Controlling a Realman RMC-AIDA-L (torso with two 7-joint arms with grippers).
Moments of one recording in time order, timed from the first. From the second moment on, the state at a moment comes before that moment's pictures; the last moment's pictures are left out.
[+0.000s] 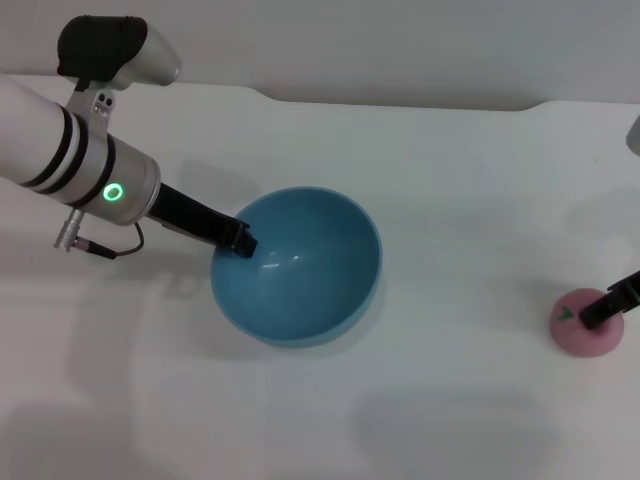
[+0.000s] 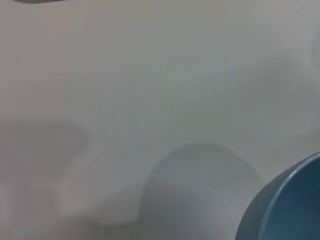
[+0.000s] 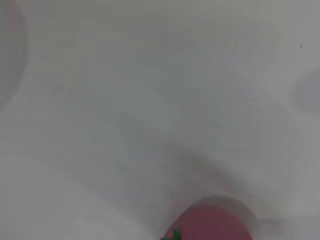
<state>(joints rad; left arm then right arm) -0.59 -2.06 1.23 1.04 2.41 1.35 -2.59 0.79 2.07 -0.94 -0.76 -2.92 -1.37 2.46</state>
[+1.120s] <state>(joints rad) -0.59 -2.06 1.26 1.02 2.39 1.33 -2.63 0.73 2.06 -0.68 -0.97 -2.55 -1.52 2.20</state>
